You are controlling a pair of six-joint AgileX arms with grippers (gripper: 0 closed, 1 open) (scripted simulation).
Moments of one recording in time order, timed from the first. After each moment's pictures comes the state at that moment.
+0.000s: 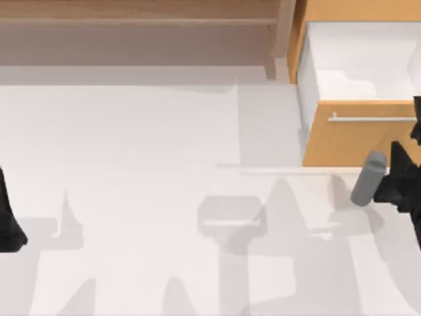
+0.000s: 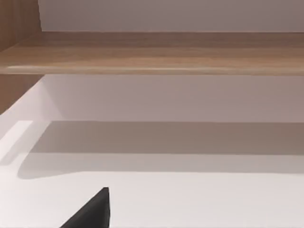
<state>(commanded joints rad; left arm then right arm) 0.00 0.00 0.00 0.00 0.00 0.00 0.33 1.98 0.25 1.73 0.36 -1.56</state>
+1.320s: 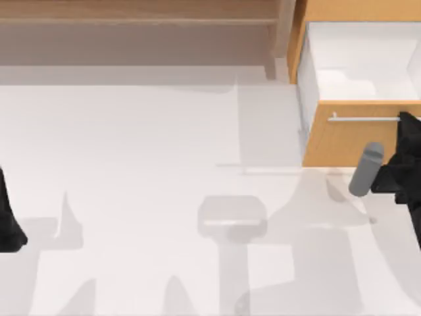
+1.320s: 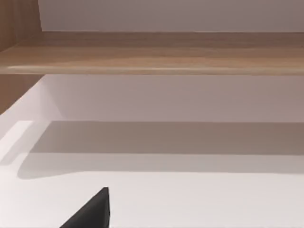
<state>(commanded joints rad) 0.00 0.00 0.00 0.00 0.00 0.00 0.31 1.99 0.31 1.68 0.34 -1.56</state>
